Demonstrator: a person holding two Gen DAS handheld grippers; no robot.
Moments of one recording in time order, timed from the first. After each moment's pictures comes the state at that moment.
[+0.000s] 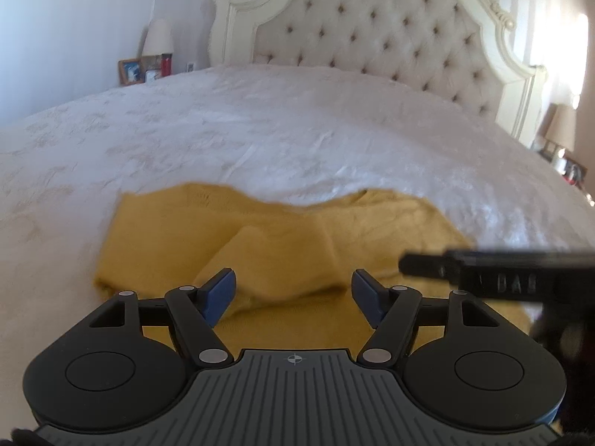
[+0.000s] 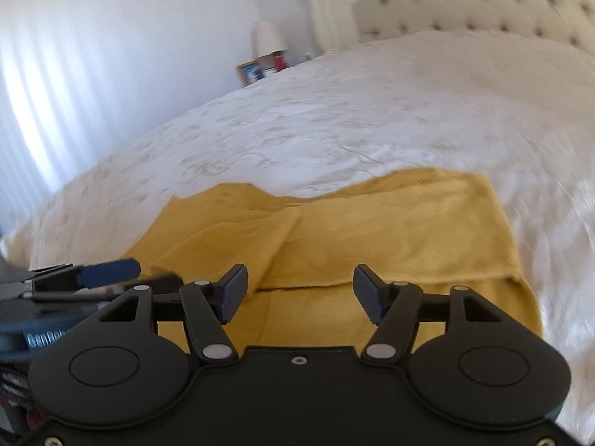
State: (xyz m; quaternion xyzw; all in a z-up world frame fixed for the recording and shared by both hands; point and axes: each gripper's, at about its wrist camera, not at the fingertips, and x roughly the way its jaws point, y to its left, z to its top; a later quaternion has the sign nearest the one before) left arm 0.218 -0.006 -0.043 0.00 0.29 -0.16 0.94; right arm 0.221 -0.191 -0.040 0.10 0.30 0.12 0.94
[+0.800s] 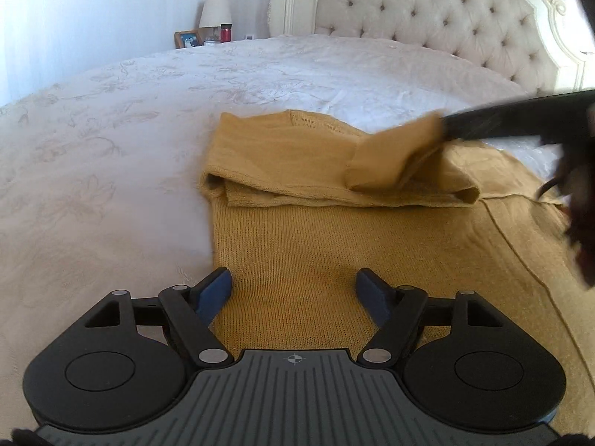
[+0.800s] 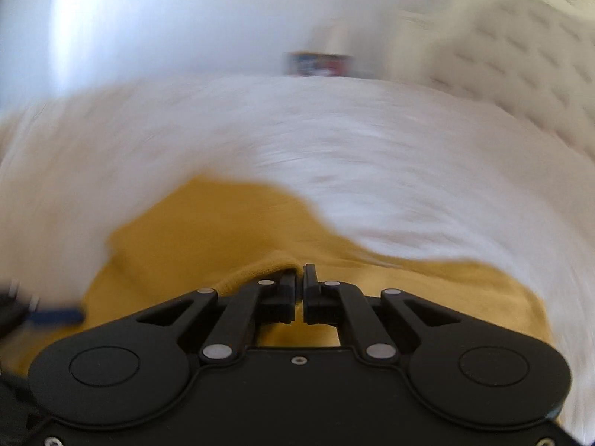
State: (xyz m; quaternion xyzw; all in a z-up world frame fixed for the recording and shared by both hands) left arm 0.211 0.056 -0.101 0.01 0.32 -0.08 0.94; right arm 0.275 -0.110 -0.044 -0.05 0.27 0.11 0.96
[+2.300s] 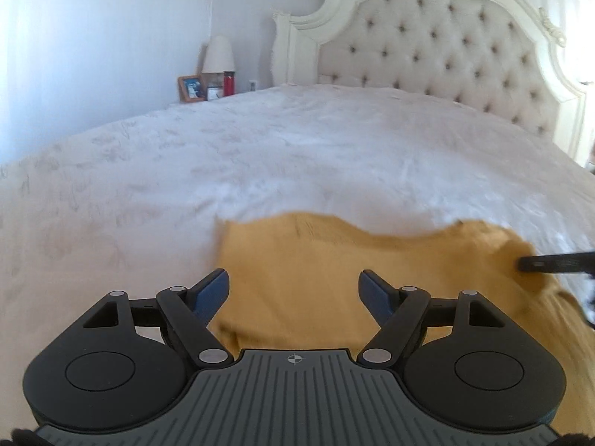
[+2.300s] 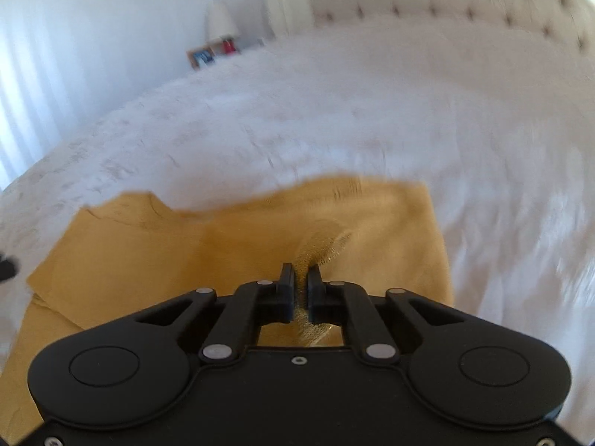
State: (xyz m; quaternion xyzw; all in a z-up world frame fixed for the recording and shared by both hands) left arm 0.265 0.057 -0.033 0.01 0.26 -0.06 0.96; right arm 0.282 -0.258 -0.060 0.08 0.31 0.05 0.95
